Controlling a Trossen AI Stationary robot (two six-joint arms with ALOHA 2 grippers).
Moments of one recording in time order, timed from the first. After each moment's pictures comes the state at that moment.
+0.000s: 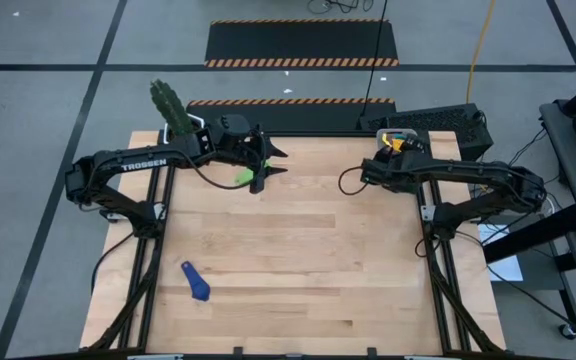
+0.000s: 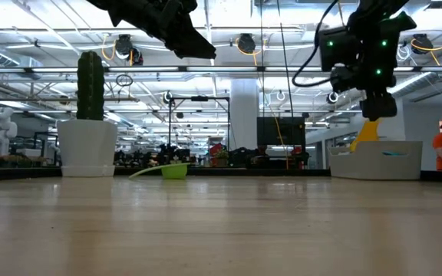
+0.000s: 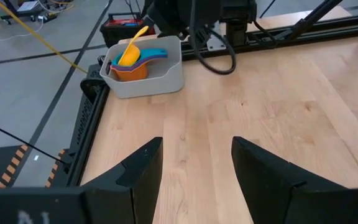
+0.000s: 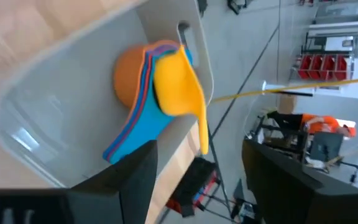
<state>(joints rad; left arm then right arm) 0.37 1.42 1.16 -0.20 0.29 0.34 -0.38 1.27 0.82 -1.20 0.96 0.11</state>
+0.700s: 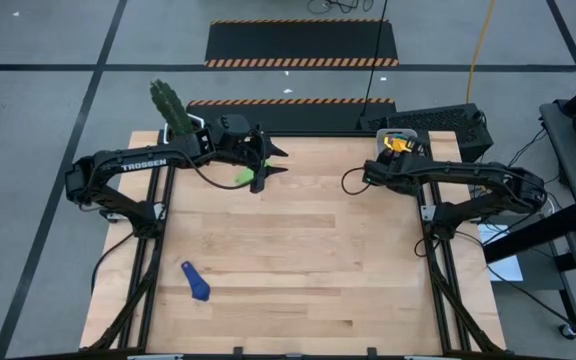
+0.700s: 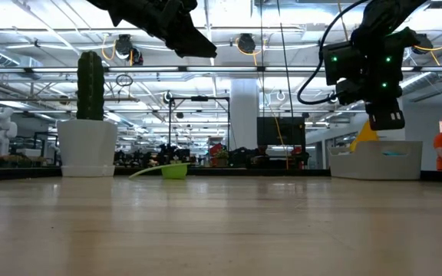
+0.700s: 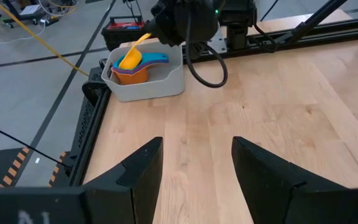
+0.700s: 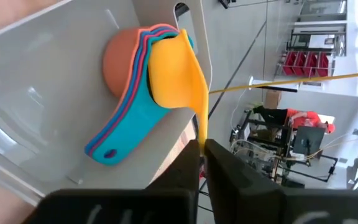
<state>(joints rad) 0.37 1.42 1.16 -0.19 0.29 0.34 -0.41 1.27 0.73 -1.11 1.02 0.07</state>
